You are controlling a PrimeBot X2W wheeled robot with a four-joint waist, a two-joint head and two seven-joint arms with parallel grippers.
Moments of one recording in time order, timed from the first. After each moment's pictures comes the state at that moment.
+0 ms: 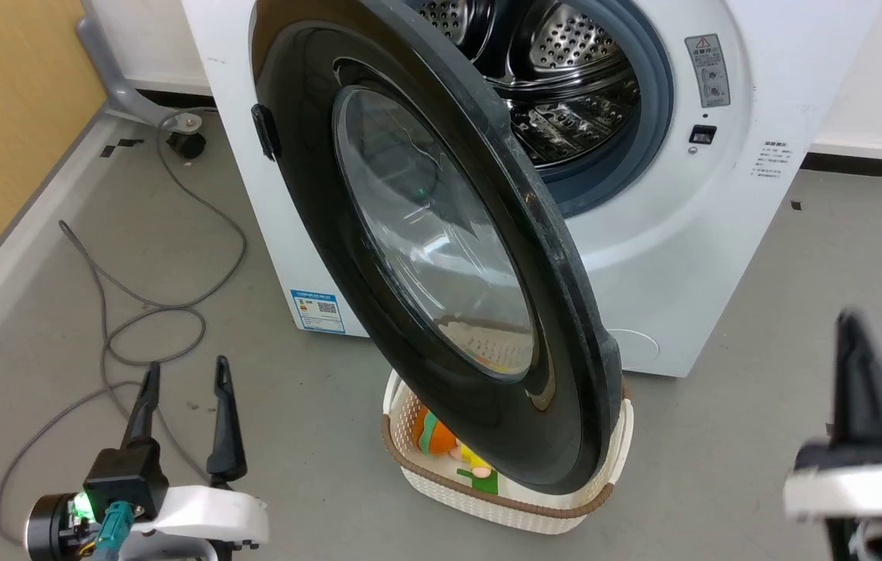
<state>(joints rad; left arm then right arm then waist) -0.04 0.11 -0.01 0.09 -0.13 0.10 -0.26 -0.05 -0.05 -0.15 -0.01 0.16 0.13 -0.26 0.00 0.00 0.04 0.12</state>
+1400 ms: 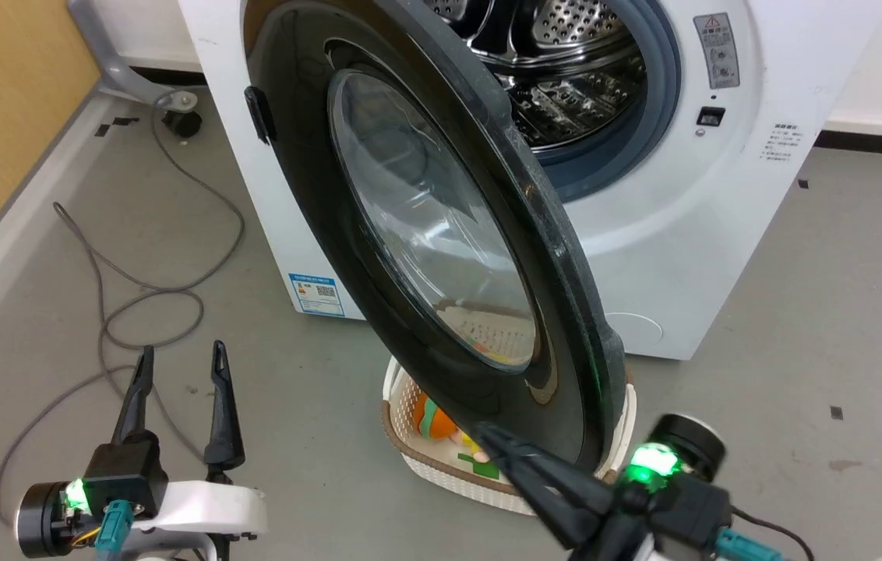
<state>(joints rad) -0.04 0.07 0.04 0.04 -0.04 0.07 -0.26 -0.21 -0.31 0.70 -0.10 0.33 0.13 -0.26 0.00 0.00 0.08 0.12</state>
